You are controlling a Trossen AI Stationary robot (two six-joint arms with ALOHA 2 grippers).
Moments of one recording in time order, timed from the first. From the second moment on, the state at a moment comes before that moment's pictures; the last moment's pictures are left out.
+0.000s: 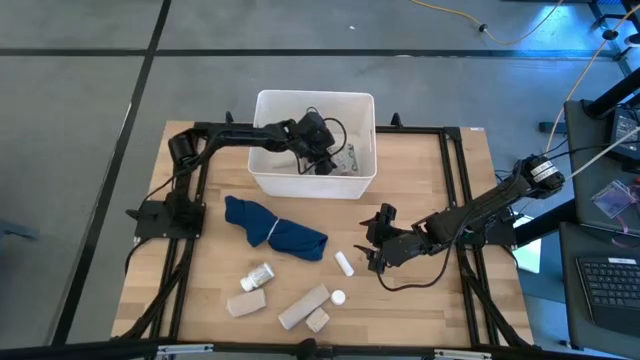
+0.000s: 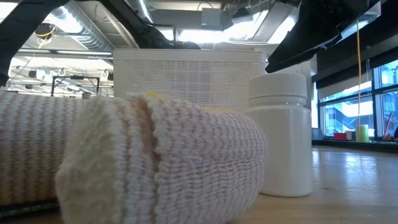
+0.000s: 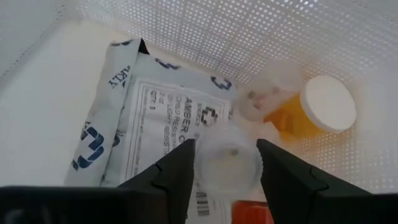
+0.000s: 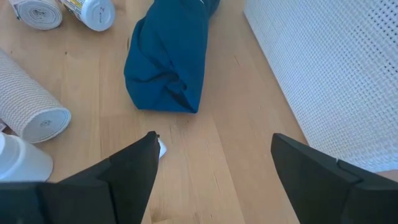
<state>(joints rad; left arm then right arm) 0.51 1.97 1.34 -0.18 0.33 -0.04 0.46 1.41 0.84 -0.26 0.58 0.43</state>
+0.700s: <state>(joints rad) 0.44 1.52 1.34 -0.27 0.30 0.12 0.46 1.51 0.84 -0.16 0.57 0.54</state>
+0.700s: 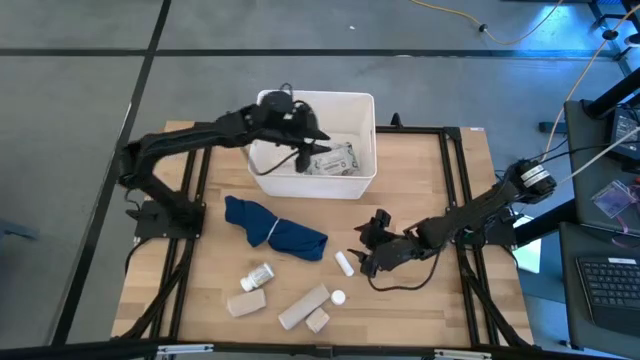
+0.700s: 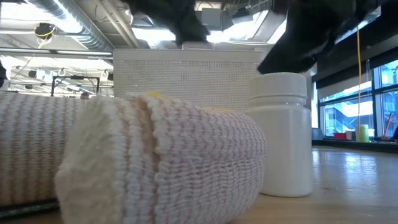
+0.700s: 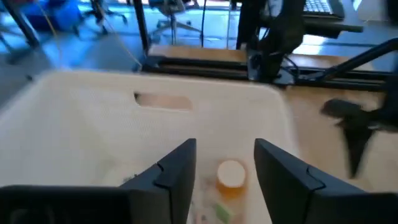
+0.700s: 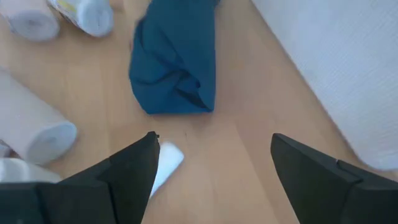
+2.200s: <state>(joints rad) -0.35 0.75 0.57 -0.58 -0.80 -0.51 0.41 1.82 0.89 -0.01 0.36 0.61</state>
